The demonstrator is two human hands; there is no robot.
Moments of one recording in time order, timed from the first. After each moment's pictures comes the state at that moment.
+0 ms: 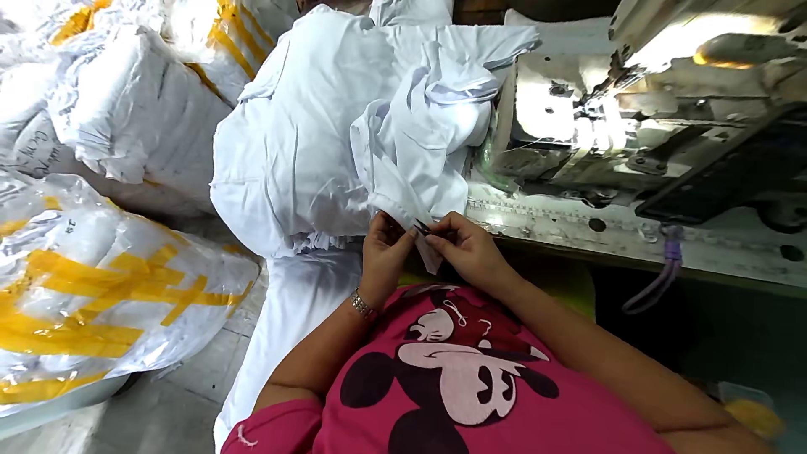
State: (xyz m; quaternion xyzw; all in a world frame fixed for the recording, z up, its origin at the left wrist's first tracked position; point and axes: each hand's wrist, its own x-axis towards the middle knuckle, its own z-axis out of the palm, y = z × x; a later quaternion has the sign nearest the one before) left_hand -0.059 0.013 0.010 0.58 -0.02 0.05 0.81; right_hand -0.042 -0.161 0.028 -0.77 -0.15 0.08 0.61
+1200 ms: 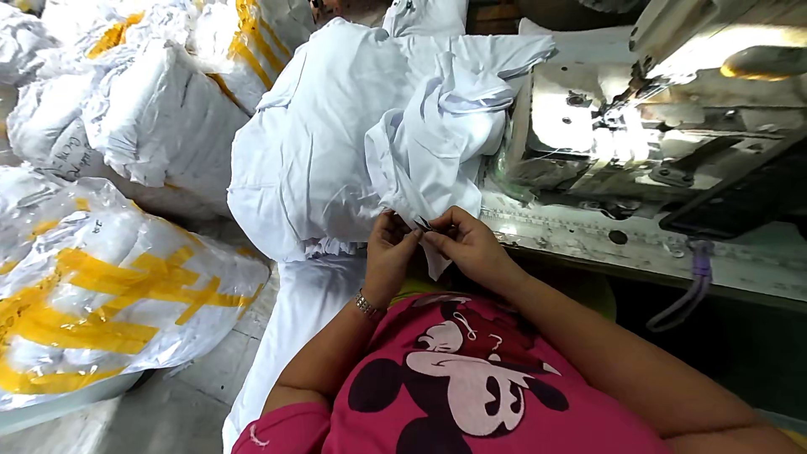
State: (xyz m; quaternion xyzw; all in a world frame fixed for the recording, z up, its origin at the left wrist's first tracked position) left_hand -0.050 0.024 0.020 0.58 -0.01 0.06 0.81; right_hand -0.025 -0.142 0.045 -0.76 -0.15 0.10 0.63
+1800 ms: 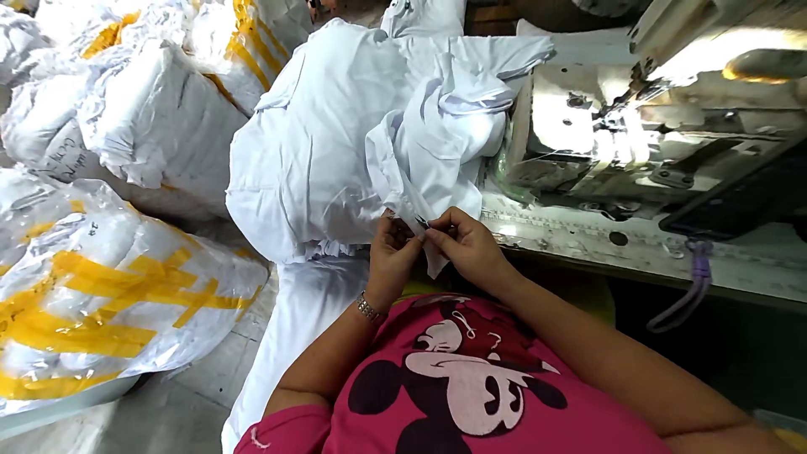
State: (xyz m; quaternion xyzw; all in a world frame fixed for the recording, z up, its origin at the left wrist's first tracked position) left_hand -0.050 0.024 0.014 0.59 -0.03 0.07 0.80; right_hand -0.025 -0.134 0.044 -0.77 -0.14 0.07 0.62
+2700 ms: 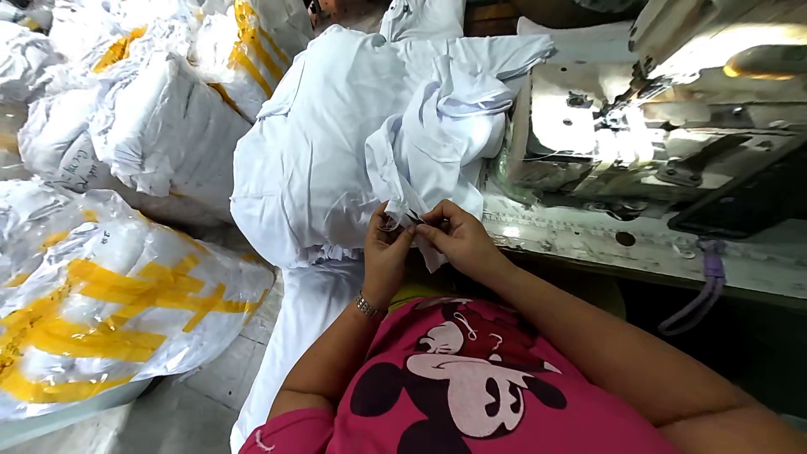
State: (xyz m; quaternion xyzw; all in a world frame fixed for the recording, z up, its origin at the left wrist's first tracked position) left_hand -0.039 0.029 0.019 0.59 -0.02 0.08 0.81; right_hand -0.010 -0.126 0.049 -0.75 -0.15 0.08 0.64
